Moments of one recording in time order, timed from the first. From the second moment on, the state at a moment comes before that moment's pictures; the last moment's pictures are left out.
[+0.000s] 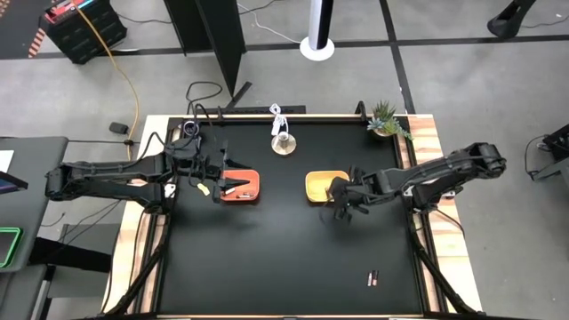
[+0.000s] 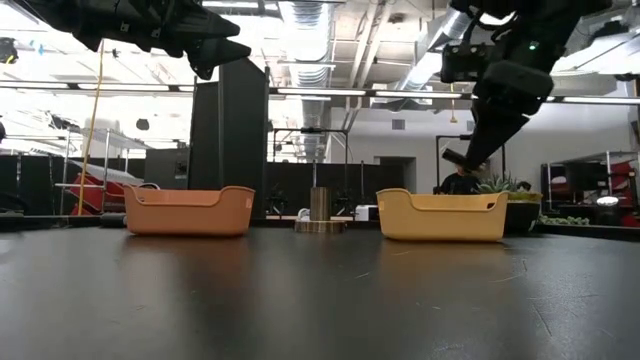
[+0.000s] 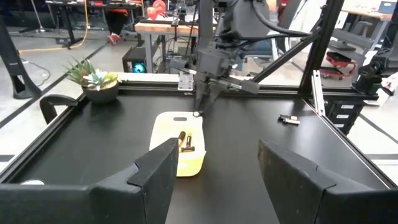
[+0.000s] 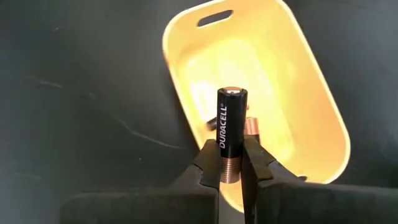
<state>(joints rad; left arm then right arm) 0.24 0.87 0.56 0.17 0.26 0.04 0.15 1.34 0.86 -0.67 0.35 0.44</state>
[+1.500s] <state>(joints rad) 0.20 1.04 0.49 0.53 0.29 0.00 0.65 1.34 0.86 -0.79 0.21 1.23</state>
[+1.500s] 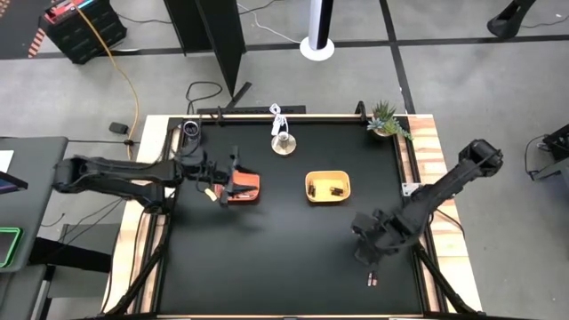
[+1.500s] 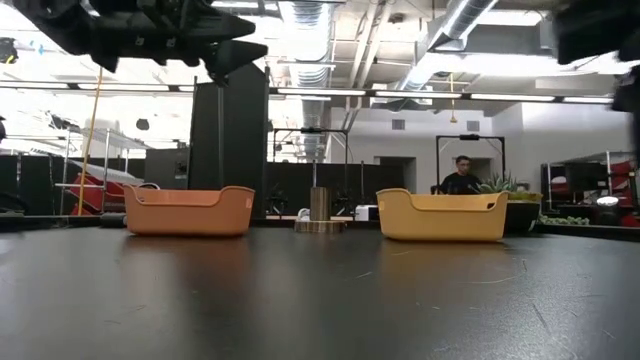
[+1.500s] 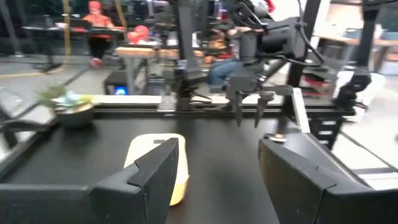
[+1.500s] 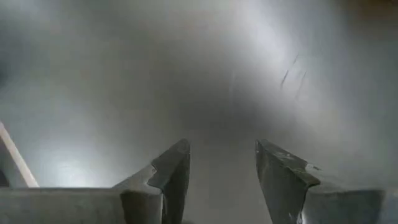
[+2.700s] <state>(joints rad) 0.13 1.24 0.49 0.72 0.30 0.01 1.03 1.71 1.00 -0.76 0.19 2.08</state>
